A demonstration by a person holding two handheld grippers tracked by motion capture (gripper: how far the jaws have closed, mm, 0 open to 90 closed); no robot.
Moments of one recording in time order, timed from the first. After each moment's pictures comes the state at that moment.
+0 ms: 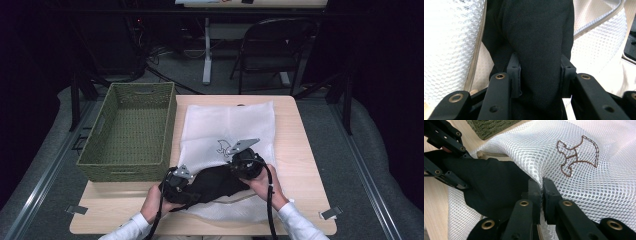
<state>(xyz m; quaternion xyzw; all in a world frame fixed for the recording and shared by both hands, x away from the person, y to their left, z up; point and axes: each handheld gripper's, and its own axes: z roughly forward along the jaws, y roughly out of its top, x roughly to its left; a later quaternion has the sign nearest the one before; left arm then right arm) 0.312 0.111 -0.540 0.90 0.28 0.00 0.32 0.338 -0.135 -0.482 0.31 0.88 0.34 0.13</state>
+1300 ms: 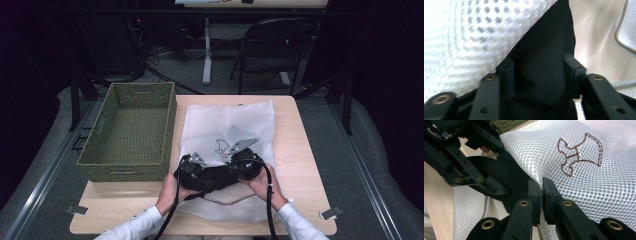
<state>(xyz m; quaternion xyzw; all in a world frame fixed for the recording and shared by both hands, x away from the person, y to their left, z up) 0.345 0.075 -0.536 0.90 0.29 0.01 0.33 0.337 -0.133 -0.480 0.31 0.88 0.35 0.12</state>
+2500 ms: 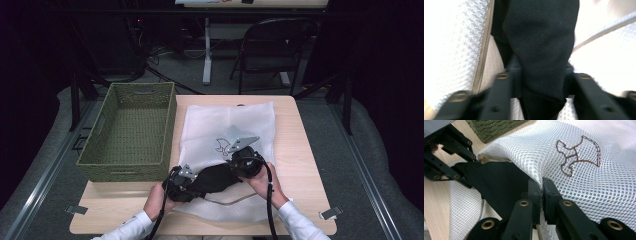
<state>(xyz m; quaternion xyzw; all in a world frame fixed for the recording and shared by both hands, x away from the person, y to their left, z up) 0.320 0.105 -0.551 0.91 0.28 0.02 0.30 0.341 -0.134 -0.478 0.31 0.87 0.35 0.12</state>
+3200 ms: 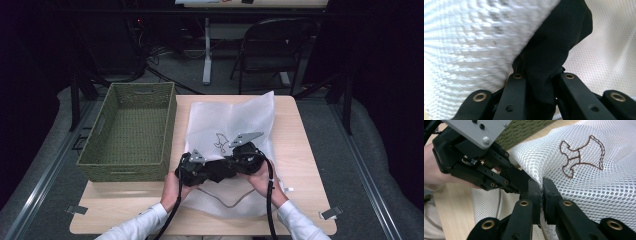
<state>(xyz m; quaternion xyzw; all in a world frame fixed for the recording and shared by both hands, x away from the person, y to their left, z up) 0.351 0.068 -0.544 0.88 0.31 0.08 0.35 0.343 -0.135 -0.464 0.32 0.86 0.39 0.10</state>
